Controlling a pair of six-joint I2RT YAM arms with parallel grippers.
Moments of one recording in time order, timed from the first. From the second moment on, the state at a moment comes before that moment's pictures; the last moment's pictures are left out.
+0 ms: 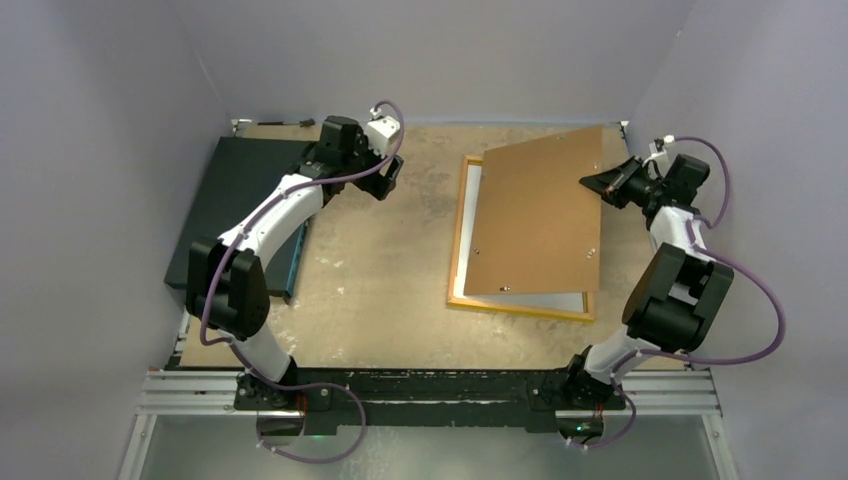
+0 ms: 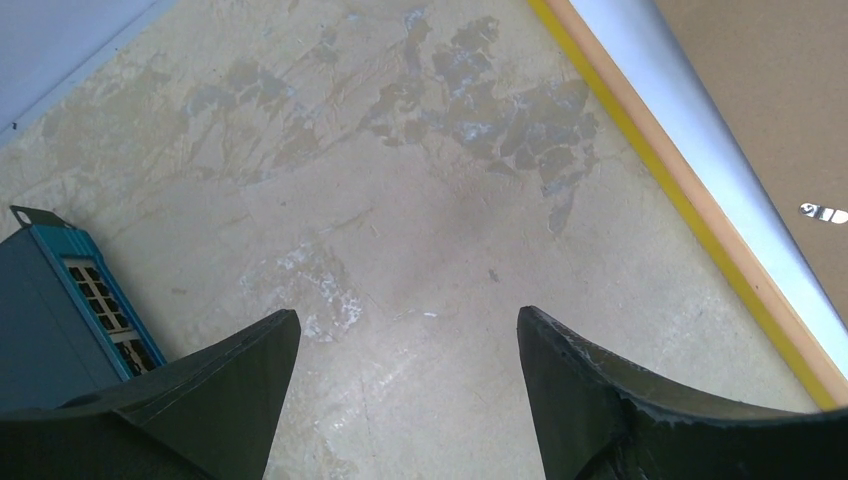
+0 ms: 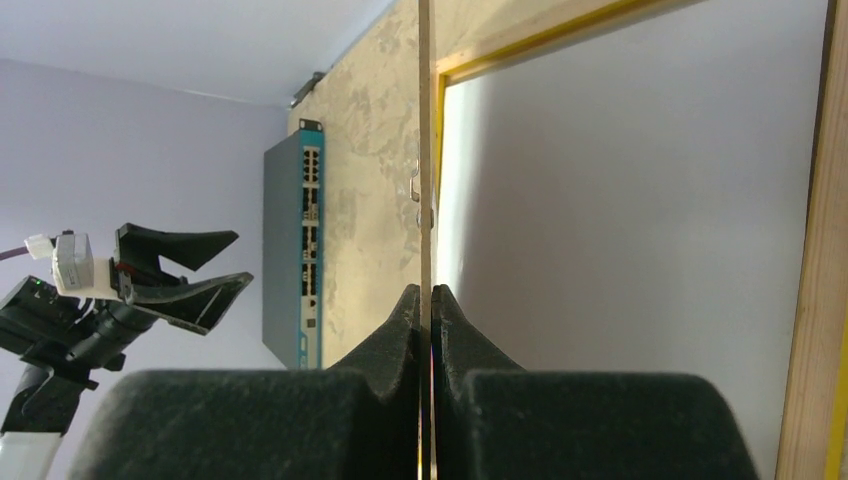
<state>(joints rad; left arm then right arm) -0.35 1.69 1.42 -0.35 0.21 0.25 -0.47 1.61 1.11 -0.07 -0.97 0.62</state>
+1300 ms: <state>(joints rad) -0.35 1.69 1.38 -0.33 0.22 0.25 -0.47 1.74 1.02 0.07 -0.99 0.67</state>
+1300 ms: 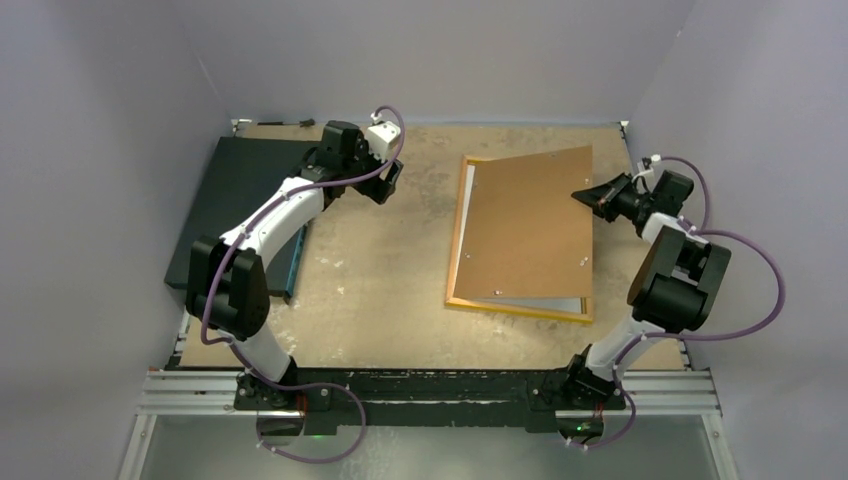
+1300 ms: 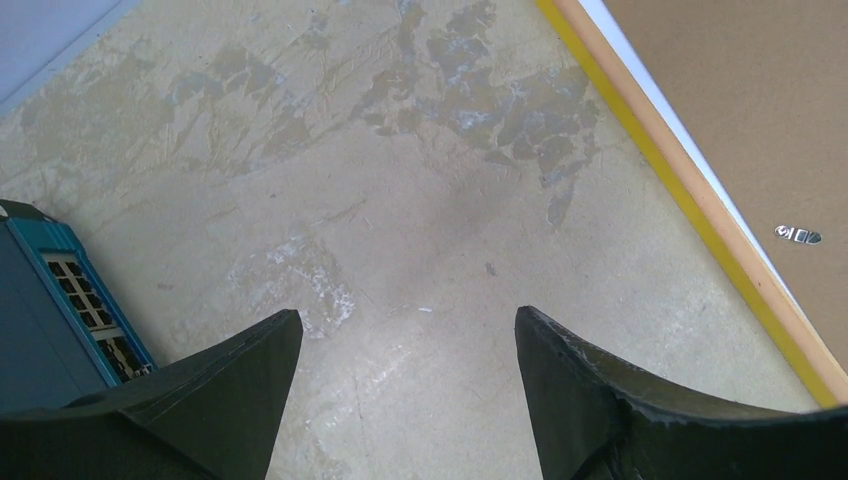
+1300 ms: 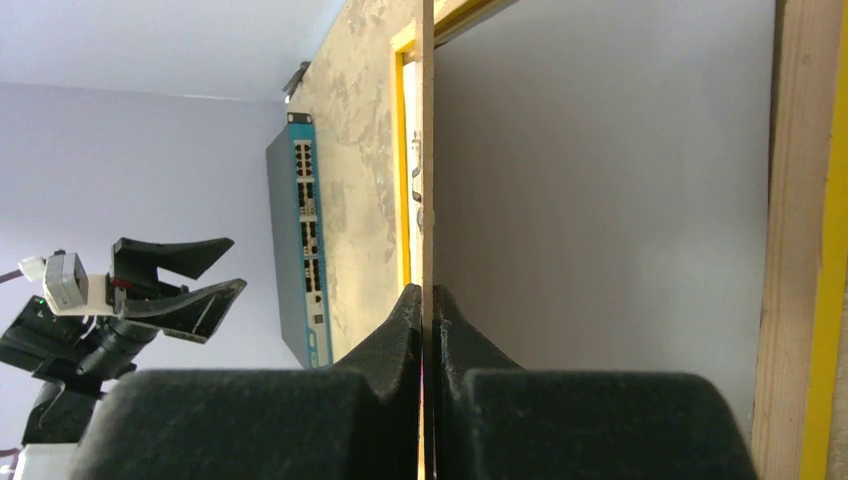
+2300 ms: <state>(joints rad) -0.35 1.69 1.29 -0.27 0.21 0.25 -0.28 1.82 1.00 0.21 -0.92 0.75</state>
